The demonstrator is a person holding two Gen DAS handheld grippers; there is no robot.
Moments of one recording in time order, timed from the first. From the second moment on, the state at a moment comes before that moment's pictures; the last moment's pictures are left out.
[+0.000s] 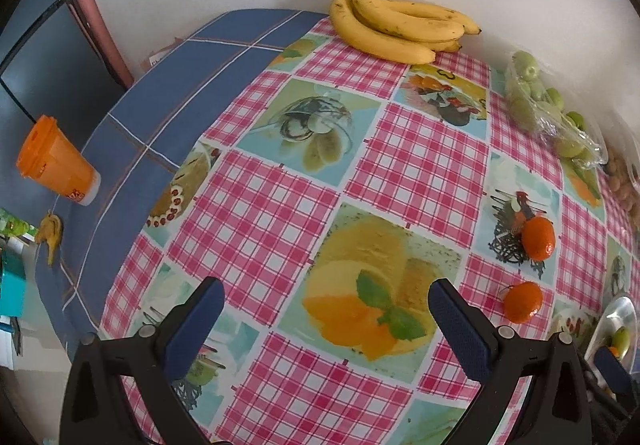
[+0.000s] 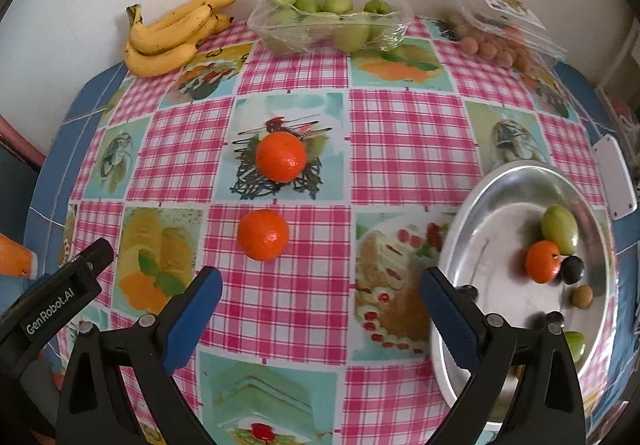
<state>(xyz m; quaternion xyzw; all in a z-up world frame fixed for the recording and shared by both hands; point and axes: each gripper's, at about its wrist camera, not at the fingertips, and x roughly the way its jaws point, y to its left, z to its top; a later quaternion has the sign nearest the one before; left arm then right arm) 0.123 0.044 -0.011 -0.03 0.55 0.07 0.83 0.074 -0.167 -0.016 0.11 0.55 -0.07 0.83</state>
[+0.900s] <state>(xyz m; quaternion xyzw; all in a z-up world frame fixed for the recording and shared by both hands) 0.165 0.102 -0.018 -0.12 0.56 0.02 0.82 0.099 -0.158 -0.029 0.12 0.53 -0.06 0.84</state>
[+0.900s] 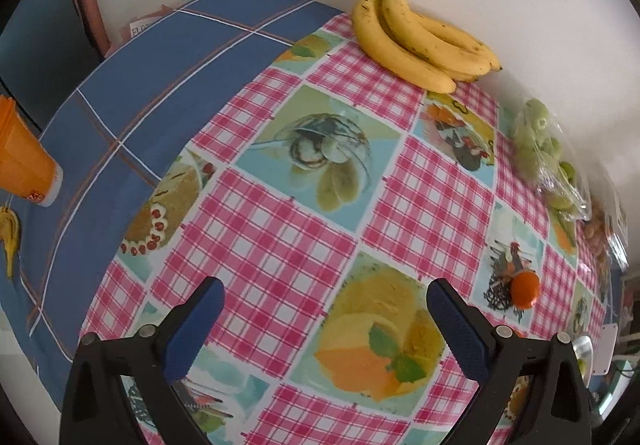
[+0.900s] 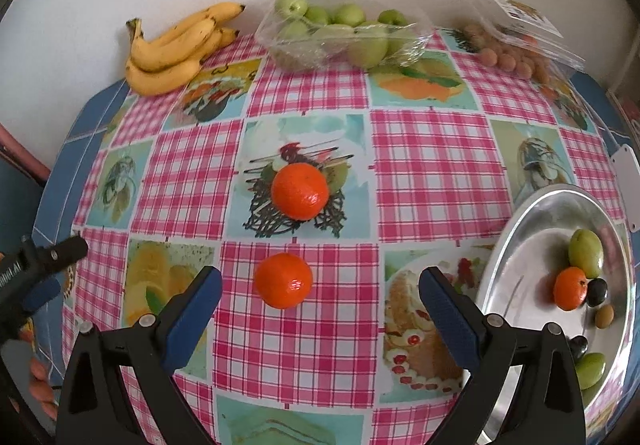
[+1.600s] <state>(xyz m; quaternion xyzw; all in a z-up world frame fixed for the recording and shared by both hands) 0.164 0.059 -0.035 -0.09 0.58 -0.03 0.81 0.105 -0.174 -0.039 0.15 0.53 -0.07 0.83</state>
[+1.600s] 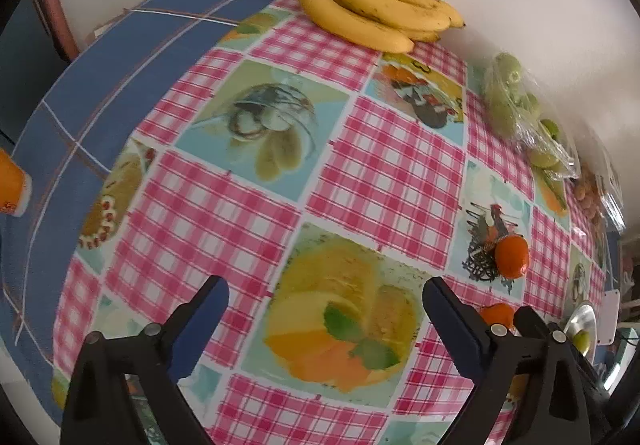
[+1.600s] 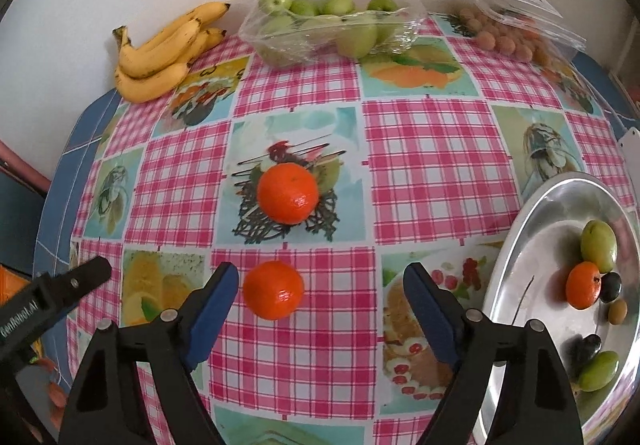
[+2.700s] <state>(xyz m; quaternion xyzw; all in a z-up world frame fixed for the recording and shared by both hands) 0.172 0.012 -0.052 -0.08 0.59 -0.07 0.80 0.164 -0.163 -0.051 0.16 0.52 -0.03 0.84</state>
